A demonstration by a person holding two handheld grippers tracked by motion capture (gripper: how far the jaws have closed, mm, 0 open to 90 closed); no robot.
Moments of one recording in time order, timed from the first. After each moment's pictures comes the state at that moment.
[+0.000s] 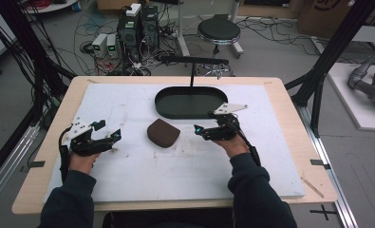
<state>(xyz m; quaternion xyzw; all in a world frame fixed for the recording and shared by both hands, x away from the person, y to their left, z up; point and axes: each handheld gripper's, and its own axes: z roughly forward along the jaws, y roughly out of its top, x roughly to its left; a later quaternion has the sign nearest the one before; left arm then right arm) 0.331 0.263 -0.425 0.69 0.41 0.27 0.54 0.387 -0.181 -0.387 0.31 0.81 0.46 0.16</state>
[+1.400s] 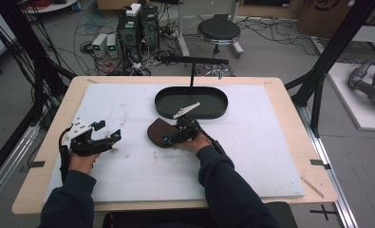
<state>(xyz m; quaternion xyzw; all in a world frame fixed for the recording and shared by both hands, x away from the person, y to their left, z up) 0.331 0.263 -0.425 0.69 0.41 0.26 0.54 0.428 -0.080 -0.440 0.27 0.88 0.39 0.01</state>
